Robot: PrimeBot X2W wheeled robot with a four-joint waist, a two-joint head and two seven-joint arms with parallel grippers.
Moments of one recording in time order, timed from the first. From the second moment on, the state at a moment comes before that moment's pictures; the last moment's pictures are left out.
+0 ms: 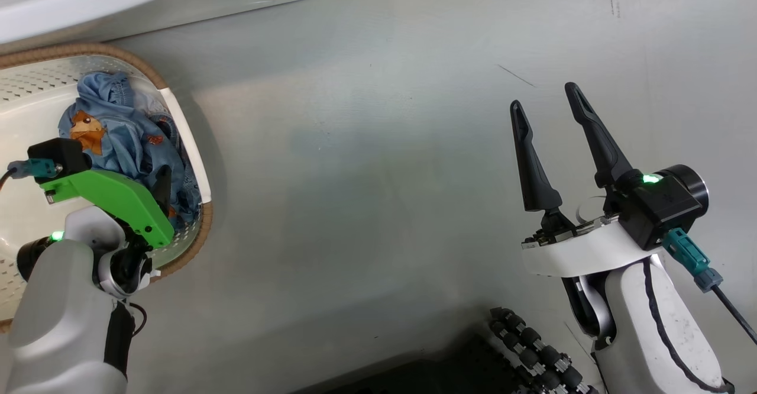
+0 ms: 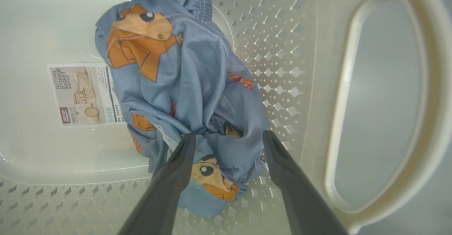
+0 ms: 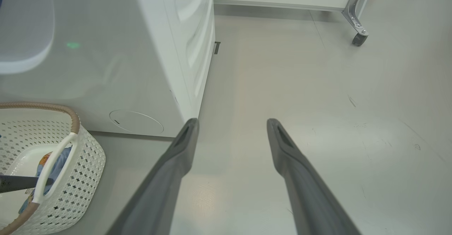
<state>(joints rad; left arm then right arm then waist) -0.54 0.14 -0.03 0.65 -0.56 -0.12 0.31 -0.26 -0.04 0.28 0.00 0.14 0.08 -0.26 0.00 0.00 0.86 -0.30</state>
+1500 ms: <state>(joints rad) -0.68 0.14 -0.06 0.86 -0.50 -0.12 0.02 -0.26 -0.04 0.21 -0.03 0.13 0.06 -0.26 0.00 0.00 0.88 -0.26</state>
